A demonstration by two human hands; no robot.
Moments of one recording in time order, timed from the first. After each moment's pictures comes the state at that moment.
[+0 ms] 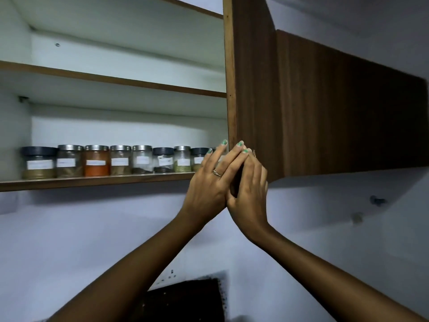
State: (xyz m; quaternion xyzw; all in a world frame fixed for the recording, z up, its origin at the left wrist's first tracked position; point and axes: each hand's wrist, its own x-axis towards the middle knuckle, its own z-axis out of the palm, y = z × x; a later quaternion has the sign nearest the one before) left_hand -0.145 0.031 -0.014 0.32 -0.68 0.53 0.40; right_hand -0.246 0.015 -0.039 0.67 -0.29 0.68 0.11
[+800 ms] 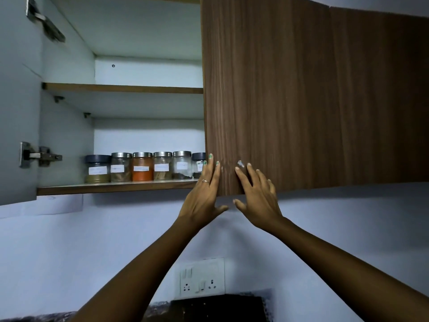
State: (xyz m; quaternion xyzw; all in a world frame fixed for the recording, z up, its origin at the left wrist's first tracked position) left_hand -0.042 -0.008 -0.023 0.59 -0.65 0.39 0.28; right_hand -0.182 -0.099 -0.032 0.83 -0.31 0.44 0.14
